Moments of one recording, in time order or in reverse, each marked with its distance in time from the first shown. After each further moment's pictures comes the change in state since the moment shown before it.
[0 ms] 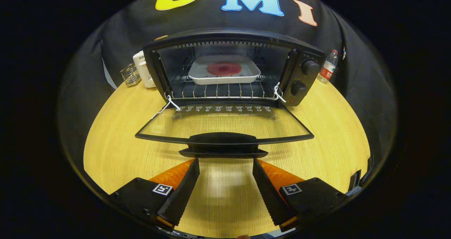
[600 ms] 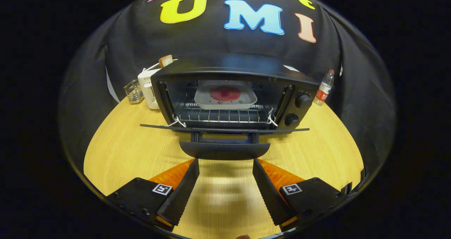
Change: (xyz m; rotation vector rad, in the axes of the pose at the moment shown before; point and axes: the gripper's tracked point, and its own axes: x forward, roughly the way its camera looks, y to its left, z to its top) arm -0.023 0.001 0.040 -0.033 -0.171 -0.021
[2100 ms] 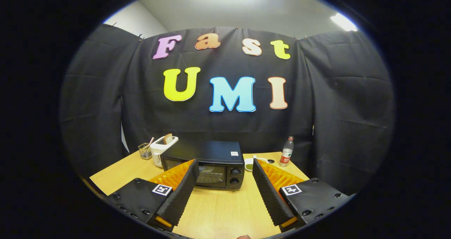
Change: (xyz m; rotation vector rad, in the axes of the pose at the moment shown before) arm -0.233 -0.149 0.083 0.022 -0.593 0.000
